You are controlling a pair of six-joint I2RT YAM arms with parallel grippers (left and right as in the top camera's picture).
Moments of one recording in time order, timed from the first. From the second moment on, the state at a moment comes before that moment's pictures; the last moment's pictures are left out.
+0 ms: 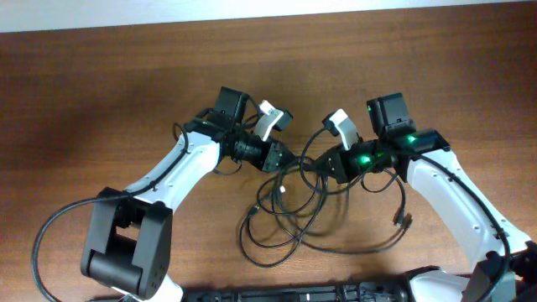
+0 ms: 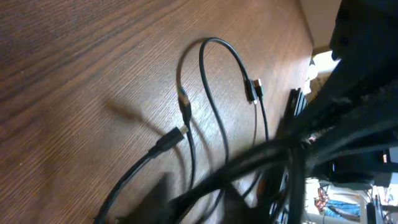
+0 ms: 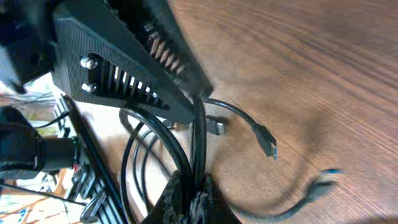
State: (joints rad) left arm -0.41 1.78 1.14 -0.53 0.89 0.07; right arm 0.20 1.43 0.95 -0.70 -0.77 -0.12
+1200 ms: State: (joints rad) left arm -0.09 1.64 1.23 -0.85 0.01 -0.23; right arm 0.44 1.80 0.94 0.04 -0.17 0.32
